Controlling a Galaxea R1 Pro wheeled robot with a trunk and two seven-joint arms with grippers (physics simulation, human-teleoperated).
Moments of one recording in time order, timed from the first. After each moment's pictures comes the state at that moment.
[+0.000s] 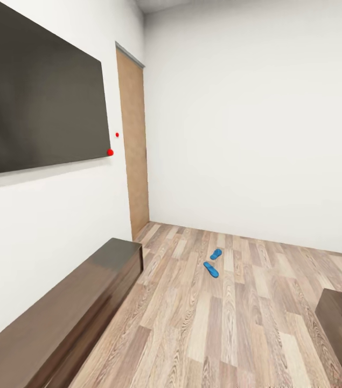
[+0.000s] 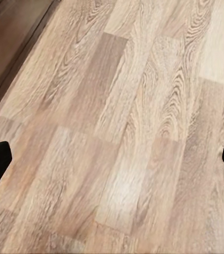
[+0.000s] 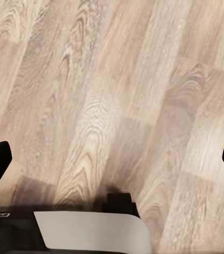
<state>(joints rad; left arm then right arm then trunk) 0.00 -0.03 0.01 -0.69 0.01 -0.07 -0.01 -0.01 -0.01 -0.01 -0.40 0.00 -0.06 0.00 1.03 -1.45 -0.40</state>
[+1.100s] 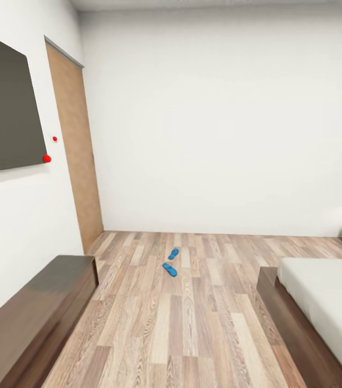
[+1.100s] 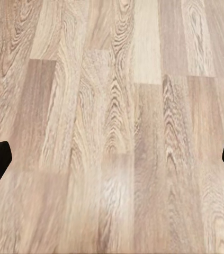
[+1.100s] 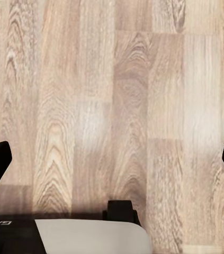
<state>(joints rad) 0.00 -0.03 0.01 -0.69 0.01 -0.07 -0.01 -0.01 -0.01 -0.01 -0.40 0.00 -0.06 0.00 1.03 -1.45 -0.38</state>
